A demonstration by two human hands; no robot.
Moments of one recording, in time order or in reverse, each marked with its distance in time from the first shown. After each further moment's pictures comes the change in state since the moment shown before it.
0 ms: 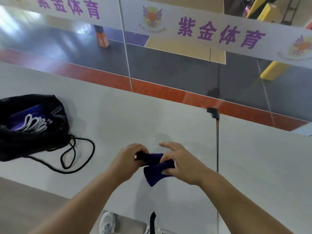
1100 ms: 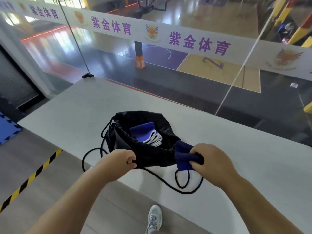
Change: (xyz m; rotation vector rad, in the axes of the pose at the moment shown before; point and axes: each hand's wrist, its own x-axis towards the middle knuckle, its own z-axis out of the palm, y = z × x) left_hand -0.102 -0.225 -0.358 0.527 0.022 -0.225; right_hand 0.200 -0.262 0.142 -0.329 0.280 -0.007
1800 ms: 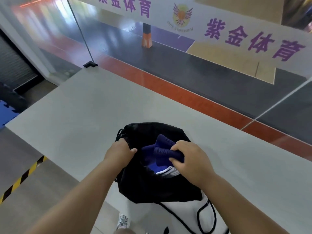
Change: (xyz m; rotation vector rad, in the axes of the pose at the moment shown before) left_hand 0.163 -0.079 -0.020 -0.205 0.058 -0.464; right_hand 0.176 -0.046 0.074 0.110 -0.042 -0.124
